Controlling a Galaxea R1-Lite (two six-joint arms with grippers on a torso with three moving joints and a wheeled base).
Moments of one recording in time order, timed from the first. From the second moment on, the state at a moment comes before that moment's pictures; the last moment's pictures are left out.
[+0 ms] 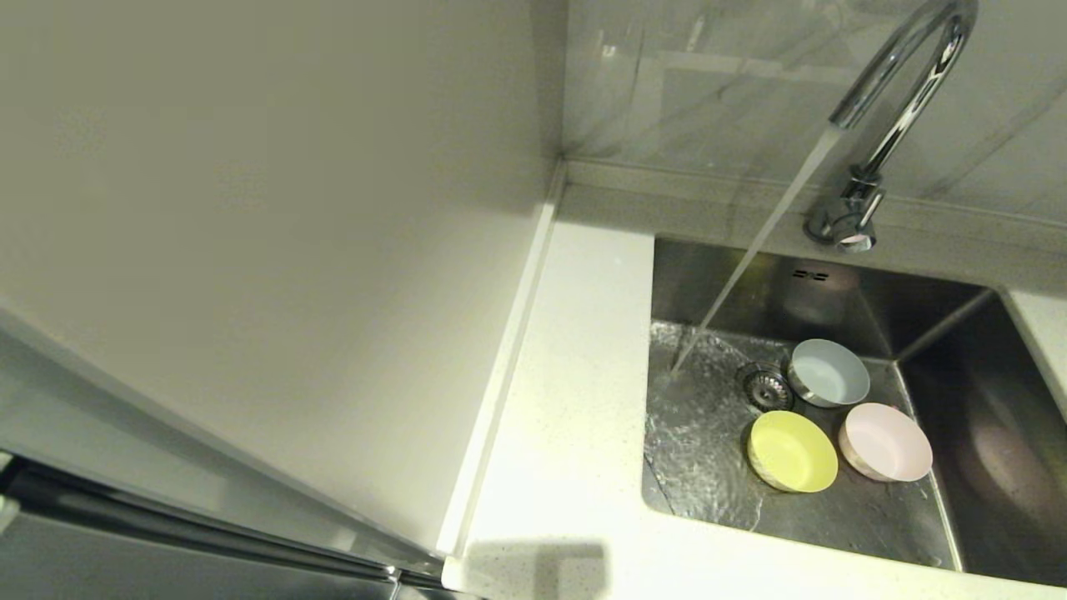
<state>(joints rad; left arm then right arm) 0.00 0.00 0.00 -0.01 0.00 -0.01 0.00 0.06 0.00 -0.03 0.03 -0.13</state>
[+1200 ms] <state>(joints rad) 0.00 0.00 0.00 -0.01 0.00 -0.01 0.00 0.00 0.00 0.00 0.01 -0.02</state>
